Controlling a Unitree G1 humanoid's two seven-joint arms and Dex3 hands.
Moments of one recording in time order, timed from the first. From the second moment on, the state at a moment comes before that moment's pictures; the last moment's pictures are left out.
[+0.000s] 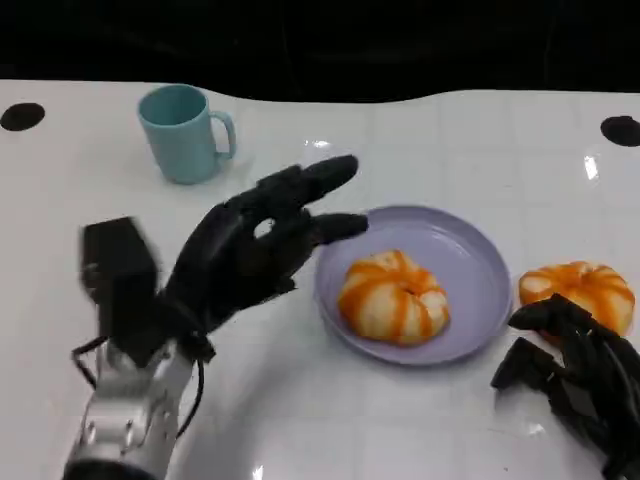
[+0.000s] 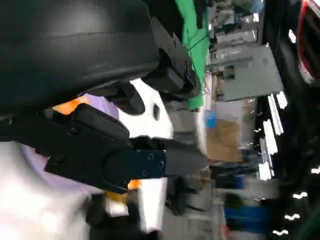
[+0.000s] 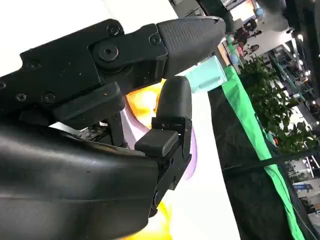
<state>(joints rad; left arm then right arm) -0.37 -0.02 -0.03 0.44 -0.41 -0.18 -0.59 -0.23 -0.02 -0.26 0.77 0.40 -0.25 0.69</state>
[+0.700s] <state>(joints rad) 0.05 -0.08 0.12 0.04 -0.75 0.31 -0.54 -0.22 -0.02 -0.26 0.77 0.38 -0.28 0.69</state>
